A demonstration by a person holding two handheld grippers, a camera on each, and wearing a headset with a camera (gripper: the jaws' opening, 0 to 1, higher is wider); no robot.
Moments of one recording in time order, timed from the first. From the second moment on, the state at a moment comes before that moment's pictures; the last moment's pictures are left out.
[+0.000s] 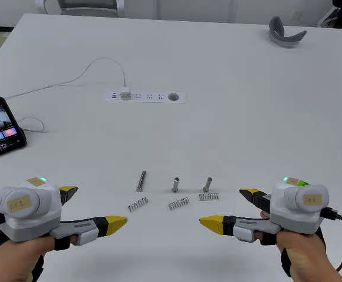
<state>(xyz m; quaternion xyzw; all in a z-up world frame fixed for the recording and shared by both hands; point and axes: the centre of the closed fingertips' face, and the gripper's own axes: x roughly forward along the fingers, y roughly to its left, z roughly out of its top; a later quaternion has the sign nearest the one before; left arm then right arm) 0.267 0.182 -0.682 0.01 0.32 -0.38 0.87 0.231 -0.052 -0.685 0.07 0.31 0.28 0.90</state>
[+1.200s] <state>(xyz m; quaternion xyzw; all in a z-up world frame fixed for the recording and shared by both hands) 0.289 0.179 -0.691 0.00 0.33 -0.37 0.87 0.222 -0.052 -0.685 0.07 0.31 0.29 0.90</state>
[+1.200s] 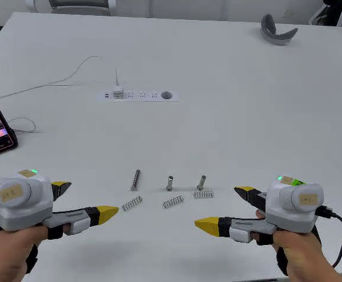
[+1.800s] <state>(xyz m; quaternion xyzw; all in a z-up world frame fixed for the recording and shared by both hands) 0.313 0.159 -0.708 0.00 0.35 -0.38 0.86 0.216 -0.056 -0.694 0.07 0.32 0.28 0.90</state>
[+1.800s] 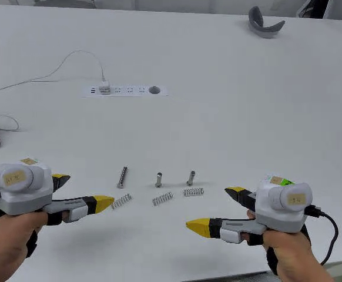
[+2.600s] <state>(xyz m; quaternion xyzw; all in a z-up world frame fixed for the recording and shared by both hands) 0.354 0.112 -0.744 0.02 0.36 -0.41 0.84 0.211 -0.059 -0.697 0.07 0.33 0.28 0.90</state>
